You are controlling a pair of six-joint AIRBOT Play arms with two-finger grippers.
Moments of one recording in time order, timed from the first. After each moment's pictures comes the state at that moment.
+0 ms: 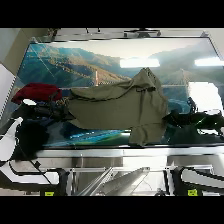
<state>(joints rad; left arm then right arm) 0.28 -1.54 0.94 0.82 -1.27 -1.00 -0.42 -1.42 0.64 -0.68 1.01 1.01</state>
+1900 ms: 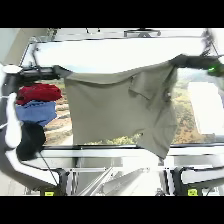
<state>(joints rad) 0.19 -1.77 1.65 0.56 -1.22 -0.94 -0.21 -1.62 1.54 -0.65 0.96 0.91</state>
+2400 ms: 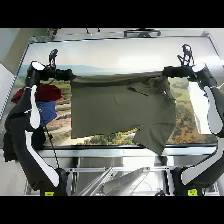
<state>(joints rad) 0.11 -2.11 2.03 0.96 -1.14 -1.16 -0.16 -1.86 1.63 -0.91 0.77 1.04</state>
